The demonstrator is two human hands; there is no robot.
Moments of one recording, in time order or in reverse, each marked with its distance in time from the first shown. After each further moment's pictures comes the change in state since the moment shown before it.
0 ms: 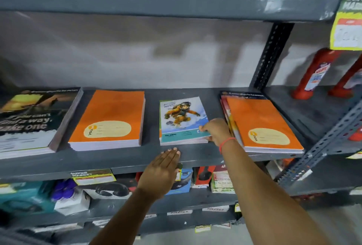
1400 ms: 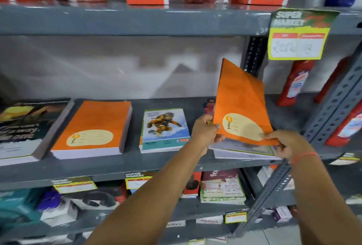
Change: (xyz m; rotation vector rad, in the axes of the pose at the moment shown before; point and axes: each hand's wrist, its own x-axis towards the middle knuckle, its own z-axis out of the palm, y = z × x) left_hand 0.200 0.126 -0.056 -1.484 -0.212 -0.969; right_hand -0.012 0.028 -0.225 0.213 0.154 0.123
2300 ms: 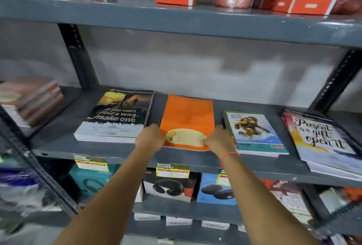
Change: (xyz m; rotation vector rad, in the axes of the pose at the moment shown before) left_hand -0.077 -0.024 -0.391 1.010 0.529 -0.172; right_hand -0.148 0.031 0.398 -0.875 -0.108 -0.435
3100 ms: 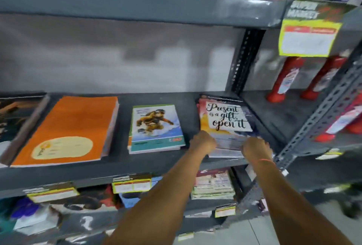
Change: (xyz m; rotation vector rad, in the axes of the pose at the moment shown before) left_hand -0.094 0.336 0.231 -0.211 -0.515 0.288; right_hand 0.059 0.322 -0.190 -0.252 0.191 0.436
